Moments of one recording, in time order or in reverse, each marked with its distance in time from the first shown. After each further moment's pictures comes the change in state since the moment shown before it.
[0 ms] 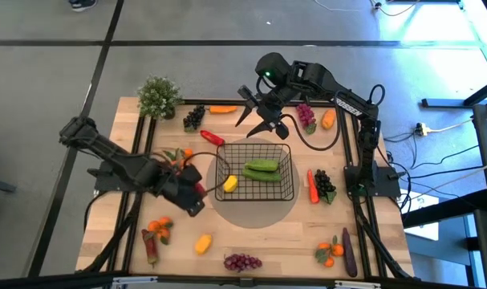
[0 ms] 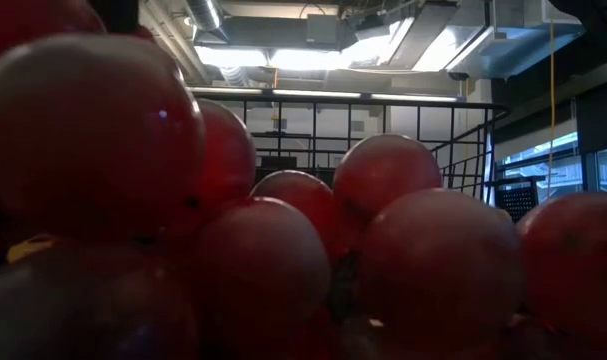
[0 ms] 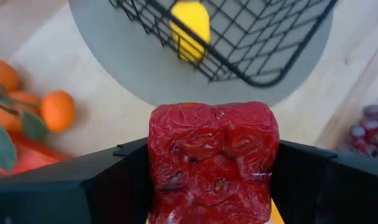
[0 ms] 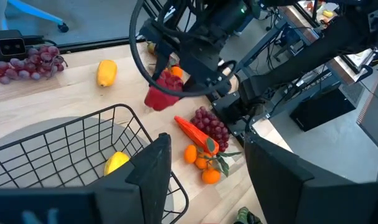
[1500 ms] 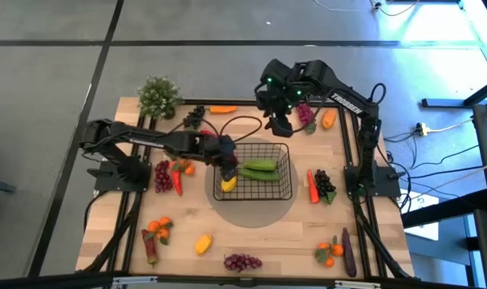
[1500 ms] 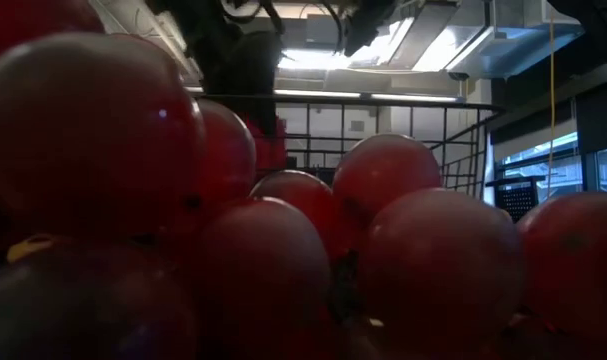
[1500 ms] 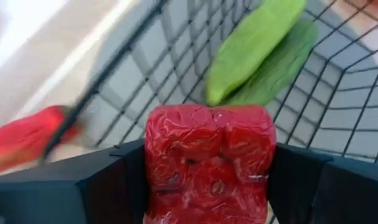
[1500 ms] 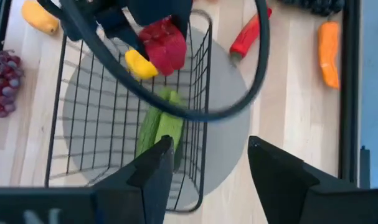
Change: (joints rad) left arm 0.516 0.241 0.001 0.418 0.135 0.599; right arm -0.033 0.000 0.000 -0.385 0.497 0.781
